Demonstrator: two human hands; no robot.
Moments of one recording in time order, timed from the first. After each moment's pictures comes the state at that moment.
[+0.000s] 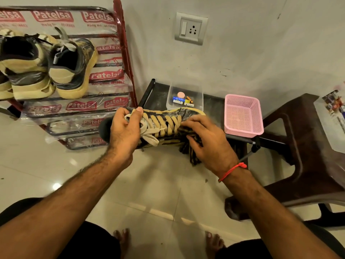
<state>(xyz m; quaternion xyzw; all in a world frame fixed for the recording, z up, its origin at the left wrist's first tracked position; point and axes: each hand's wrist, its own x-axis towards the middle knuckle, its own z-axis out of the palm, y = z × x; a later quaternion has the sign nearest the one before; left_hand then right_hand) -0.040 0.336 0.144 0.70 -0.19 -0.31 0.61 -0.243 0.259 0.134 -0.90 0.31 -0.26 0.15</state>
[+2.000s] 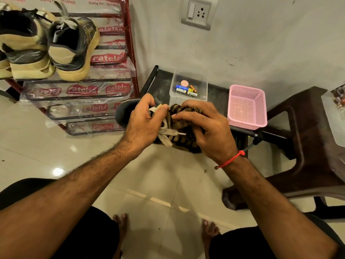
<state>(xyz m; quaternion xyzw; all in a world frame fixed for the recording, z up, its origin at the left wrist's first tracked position) -0.060 0.345 0.145 0.69 -0.43 -0.26 0.52 -0.233 0.265 0.141 -0.90 0.21 -0.35 0.15</state>
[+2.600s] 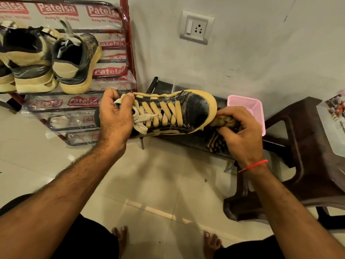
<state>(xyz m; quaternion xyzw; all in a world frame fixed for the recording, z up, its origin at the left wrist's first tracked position) -0.020 0.344 0.170 0.67 -0.26 -0.23 0.66 -0.271 0.238 0.153 -0.78 0.37 -0.44 0.25</state>
